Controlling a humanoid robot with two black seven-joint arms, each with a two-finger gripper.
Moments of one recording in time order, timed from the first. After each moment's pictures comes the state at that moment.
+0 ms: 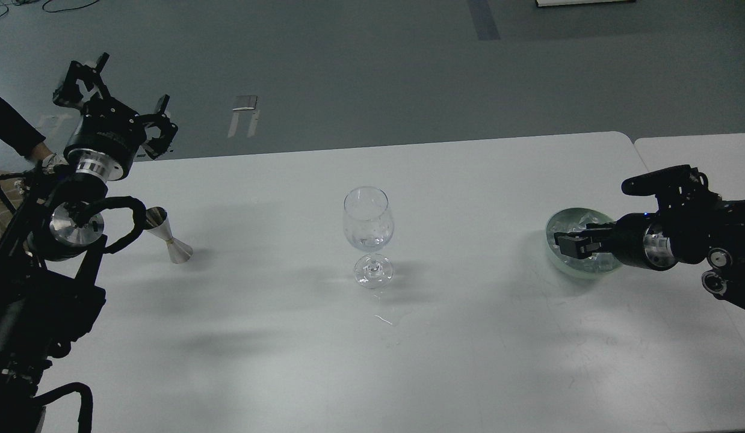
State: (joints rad) left arm -0.57 0.31 -1.43 -0.90 0.37 -0.22 -0.05; right arm 0.77 -0.79 0.28 1.29 -1.62 0.33 -0.04
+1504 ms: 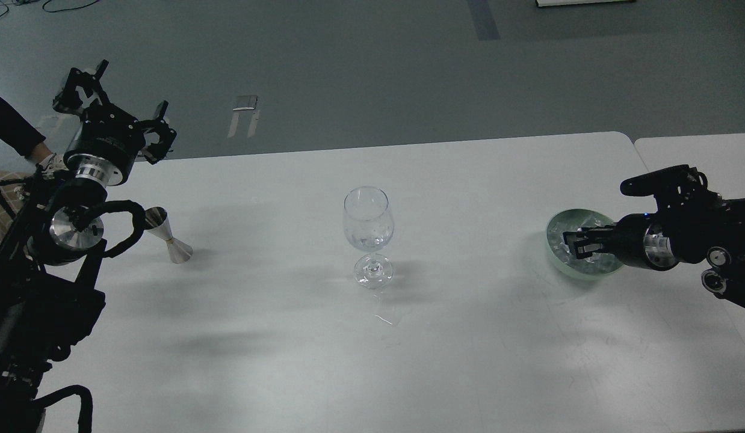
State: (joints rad) left arm -0.56 0.31 -1.44 -0.89 0.37 -0.22 -0.06; right arm 0.79 -0.79 0.26 1.28 -1.61 0.34 -0.06
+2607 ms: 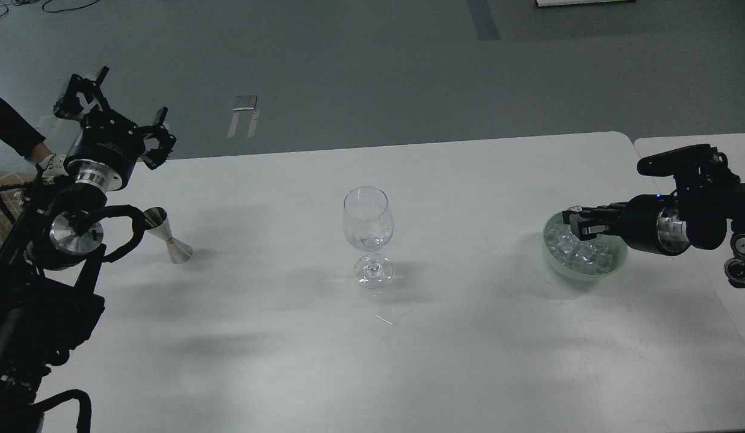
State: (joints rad) left arm -0.54 0.31 -1.43 -0.89 0.37 -0.22 -0.06; right arm 0.78 -0.88 0.37 1.42 -1.58 0.34 -0.04
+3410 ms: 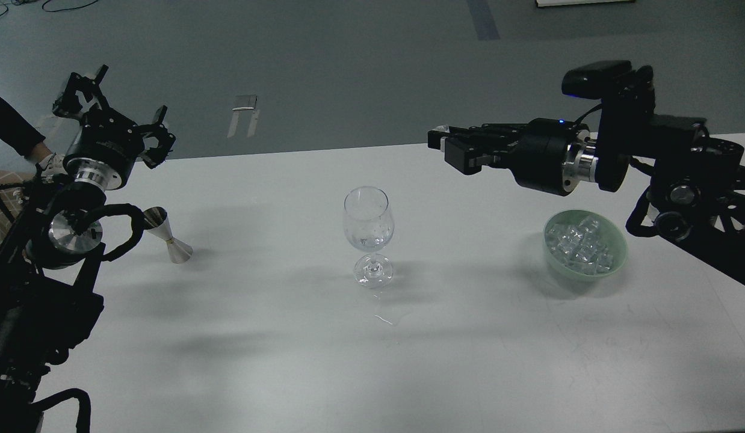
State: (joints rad) left arm -0.55 0.32 -1.44 -0.89 0.37 -0.22 -0.05; right arm 0.86 -0.55 0.63 1.63 -1.56 0.34 -0.04
